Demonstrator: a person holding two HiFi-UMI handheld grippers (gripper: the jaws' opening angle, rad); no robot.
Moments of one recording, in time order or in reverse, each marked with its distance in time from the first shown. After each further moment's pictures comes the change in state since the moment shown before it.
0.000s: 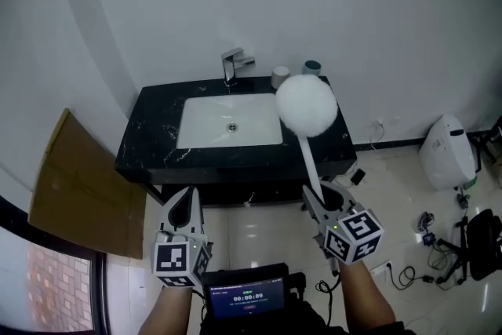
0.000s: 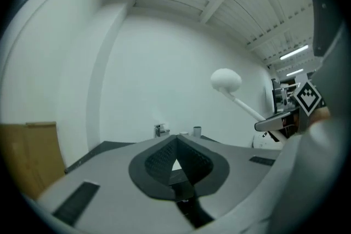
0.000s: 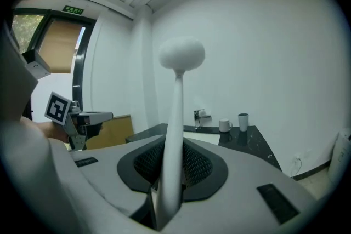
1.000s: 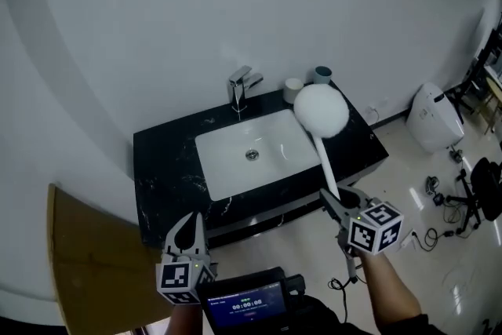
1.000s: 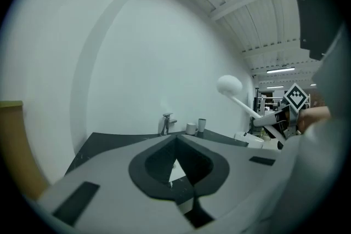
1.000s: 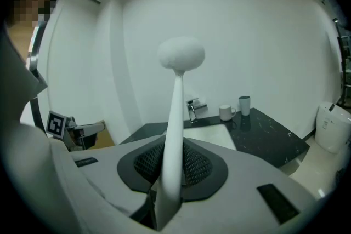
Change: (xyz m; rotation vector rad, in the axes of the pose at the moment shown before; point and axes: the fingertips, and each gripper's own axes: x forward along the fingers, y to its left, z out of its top) left arm 0.149 0.285 -0.039 -0.089 0.109 -0.275; right arm 0.241 0.065 0.014 0.192 0.091 -0.248
